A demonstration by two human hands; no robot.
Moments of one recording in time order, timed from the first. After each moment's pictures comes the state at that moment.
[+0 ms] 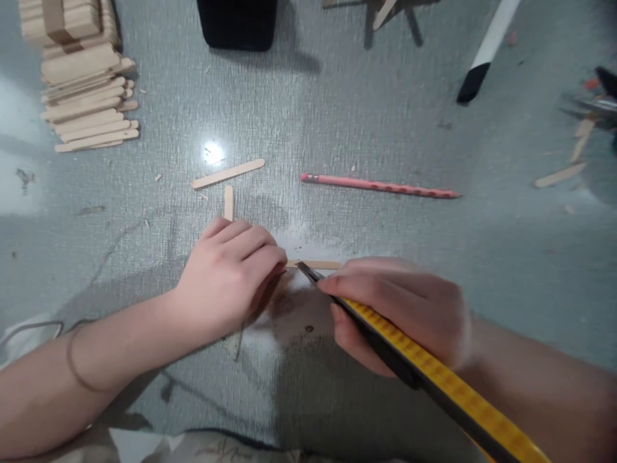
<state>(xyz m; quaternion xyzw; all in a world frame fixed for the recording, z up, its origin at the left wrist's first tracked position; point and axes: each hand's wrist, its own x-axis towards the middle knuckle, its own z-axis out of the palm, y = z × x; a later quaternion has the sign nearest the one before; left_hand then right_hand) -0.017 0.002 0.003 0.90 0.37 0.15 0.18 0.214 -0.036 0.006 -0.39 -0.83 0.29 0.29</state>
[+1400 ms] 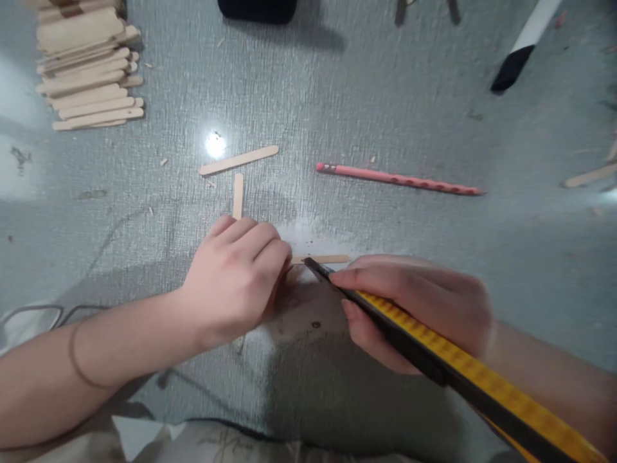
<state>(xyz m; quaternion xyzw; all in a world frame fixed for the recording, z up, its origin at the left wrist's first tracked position) -0.015 -0.009 0.002 0.89 0.40 0.13 0.16 0.212 -0.036 0.006 -0.41 -0.81 0.29 0.30</state>
